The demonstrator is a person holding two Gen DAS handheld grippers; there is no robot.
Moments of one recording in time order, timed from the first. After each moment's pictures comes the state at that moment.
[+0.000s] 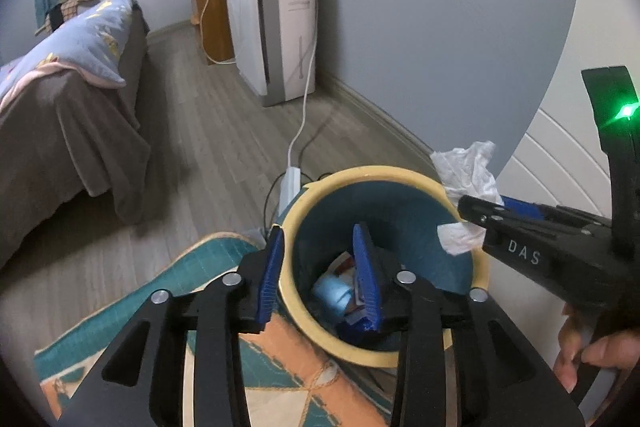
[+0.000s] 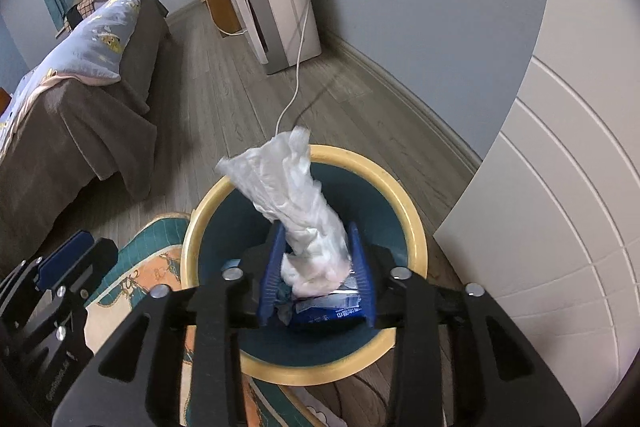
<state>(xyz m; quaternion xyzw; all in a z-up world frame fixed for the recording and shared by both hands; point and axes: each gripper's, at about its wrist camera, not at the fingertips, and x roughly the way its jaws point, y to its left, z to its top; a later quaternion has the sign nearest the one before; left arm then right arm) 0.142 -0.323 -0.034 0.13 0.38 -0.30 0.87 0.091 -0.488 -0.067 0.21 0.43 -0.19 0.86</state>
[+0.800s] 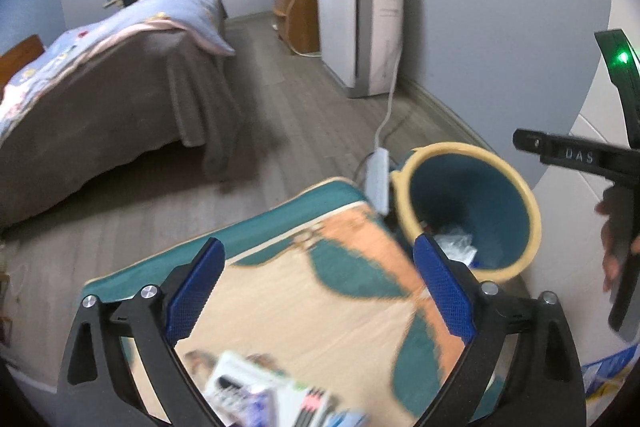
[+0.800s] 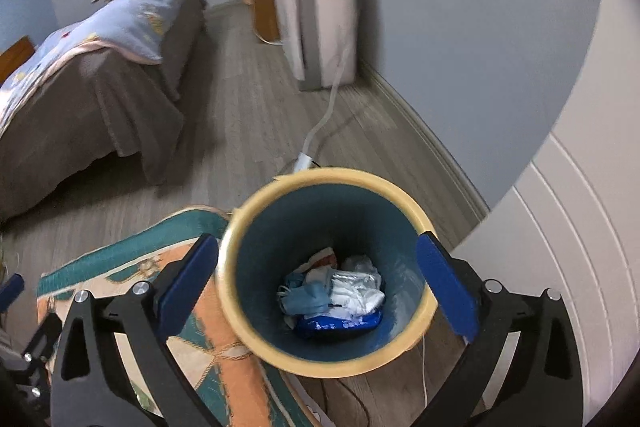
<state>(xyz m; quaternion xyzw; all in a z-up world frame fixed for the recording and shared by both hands) 0.096 -0.169 -0.011 0.10 0.38 -0.18 0.90 0.095 -0.416 -0.021 0.10 0.41 -0.14 0.90</state>
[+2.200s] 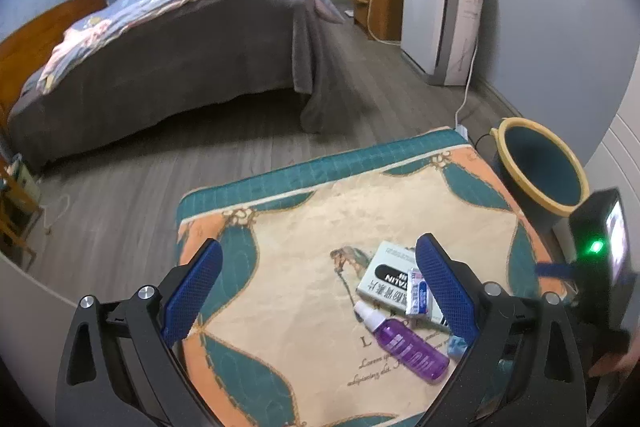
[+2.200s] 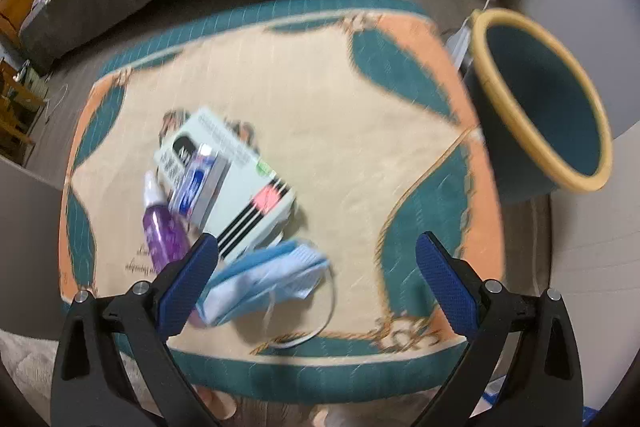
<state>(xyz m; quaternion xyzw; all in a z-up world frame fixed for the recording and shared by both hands) 0.037 0.015 -0.025 0.06 0.41 -0.08 0.91 0.024 -0.183 -0.148 0.03 0.59 0.03 0.81</state>
